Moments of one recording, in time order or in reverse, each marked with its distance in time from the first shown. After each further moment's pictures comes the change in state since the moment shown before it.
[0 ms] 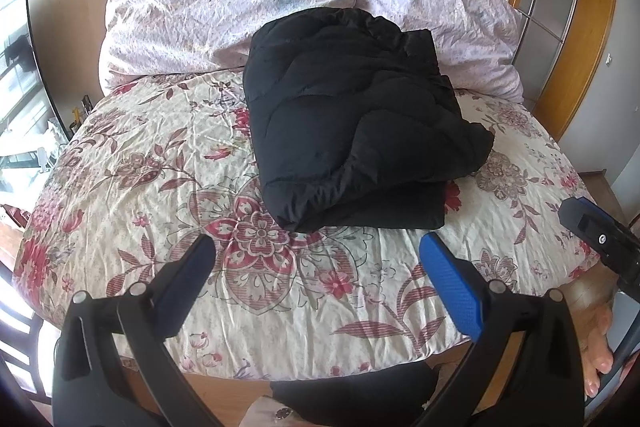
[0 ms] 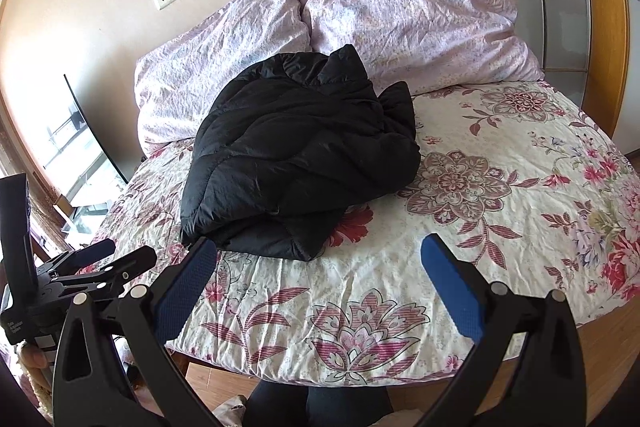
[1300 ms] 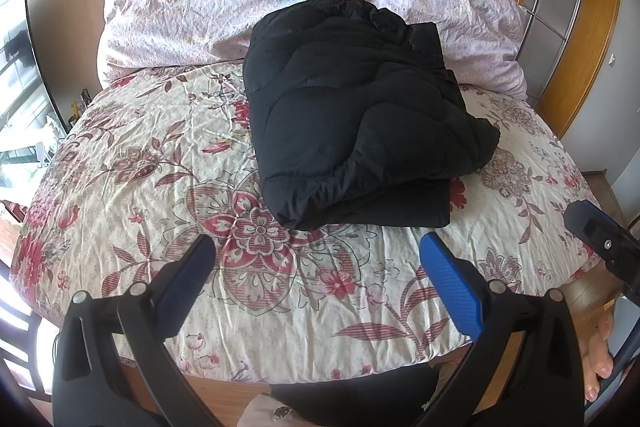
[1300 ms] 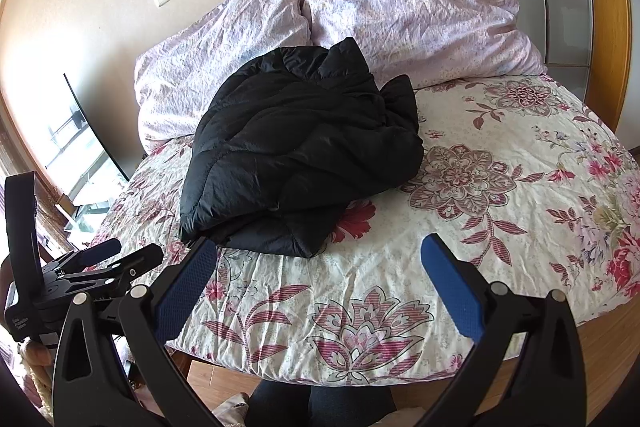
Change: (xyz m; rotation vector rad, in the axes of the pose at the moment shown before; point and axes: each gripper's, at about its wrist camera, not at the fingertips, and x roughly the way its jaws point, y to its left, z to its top) left arm 0.009 0.001 0.000 -0.006 0.022 0.003; right arm 0.005 0.000 -0.003 0.008 0.014 0.008
